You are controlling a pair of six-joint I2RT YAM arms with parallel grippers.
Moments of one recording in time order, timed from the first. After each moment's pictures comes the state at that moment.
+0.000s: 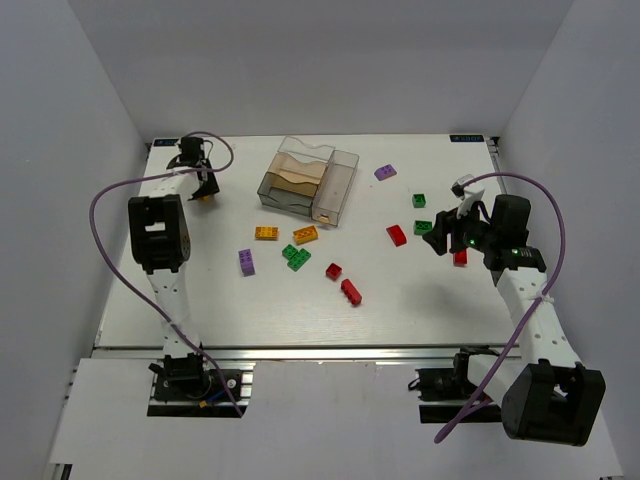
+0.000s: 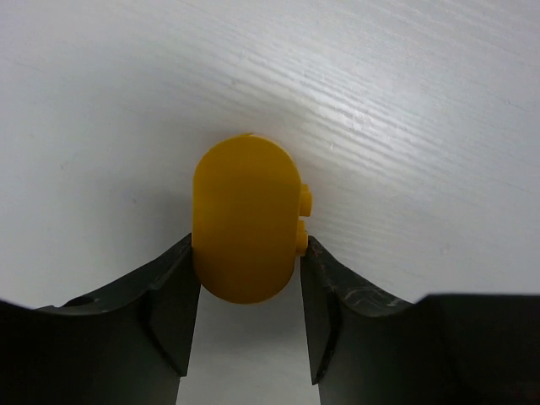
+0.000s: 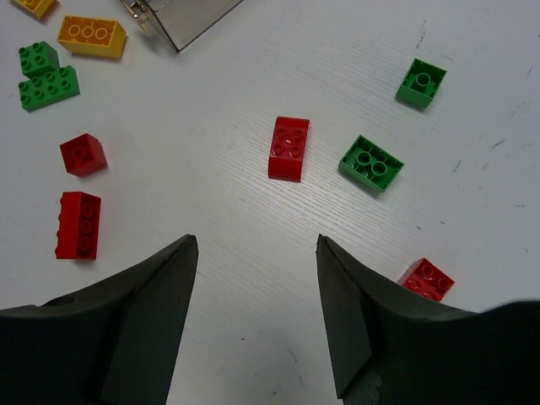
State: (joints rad) left arm 0.06 2.26 1.76 -0.40 -0.21 -0.22; right arm -0.06 1.03 0.79 -0.35 -0.62 -0.27
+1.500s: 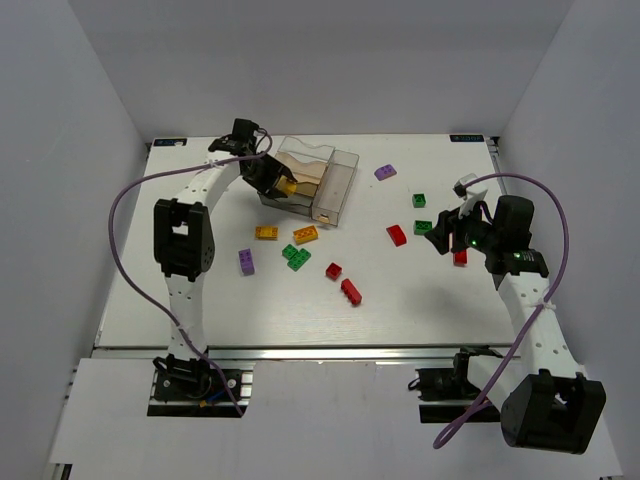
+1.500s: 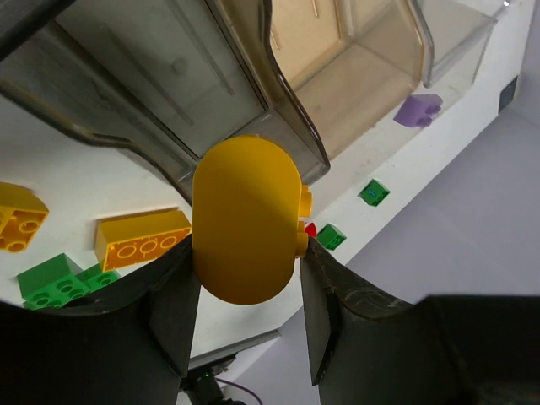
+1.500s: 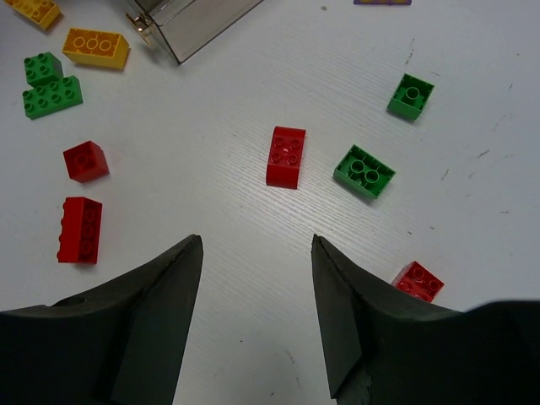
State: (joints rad) left arm -0.22 2.17 1.93 -0.78 0.35 -1.11; right arm -0.06 0.99 0.79 -0.35 -0.61 -0.27
